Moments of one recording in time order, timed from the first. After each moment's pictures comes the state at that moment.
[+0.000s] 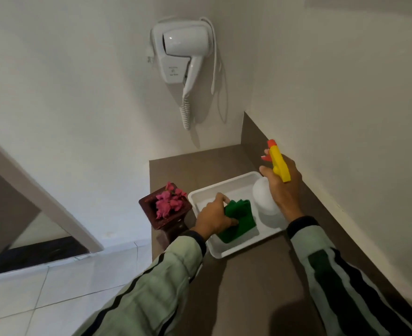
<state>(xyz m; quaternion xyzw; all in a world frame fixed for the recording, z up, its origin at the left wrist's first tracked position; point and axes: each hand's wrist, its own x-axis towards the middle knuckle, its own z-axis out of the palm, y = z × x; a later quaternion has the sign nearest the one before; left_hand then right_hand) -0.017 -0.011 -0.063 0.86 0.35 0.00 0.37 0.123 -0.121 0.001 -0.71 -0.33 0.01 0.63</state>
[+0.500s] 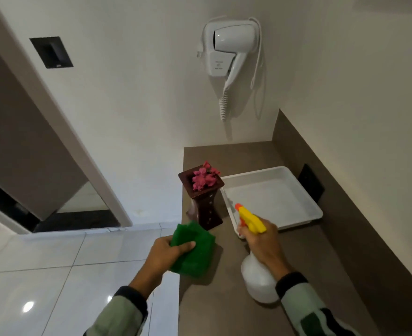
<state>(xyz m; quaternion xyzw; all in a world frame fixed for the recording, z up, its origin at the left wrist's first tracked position) -0.252 -0.057 -0.078 0.58 0.54 0.16 0.59 -0.028 -0.168 -0.080 -0.73 -0.40 0.21 0.52</state>
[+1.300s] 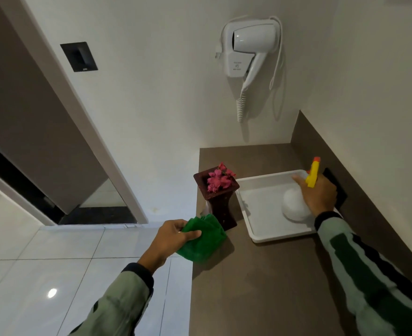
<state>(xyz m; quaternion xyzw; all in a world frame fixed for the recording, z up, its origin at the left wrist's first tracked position) -0.254 -0.021 -0.061 0.66 0.50 0.17 0.54 0.128 -0.105 -0.064 -0.87 -0.30 0.03 0.38</state>
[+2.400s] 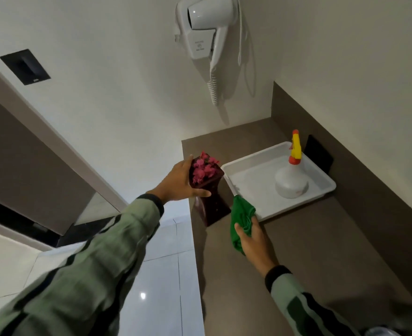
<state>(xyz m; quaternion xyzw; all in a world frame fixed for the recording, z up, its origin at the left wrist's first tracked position) -0.164 0.103 -0.031 0.92 0.31 -0.05 0.21 -0.112 -0.113 -0.168 -0.71 -0.18 0.36 0.58</state>
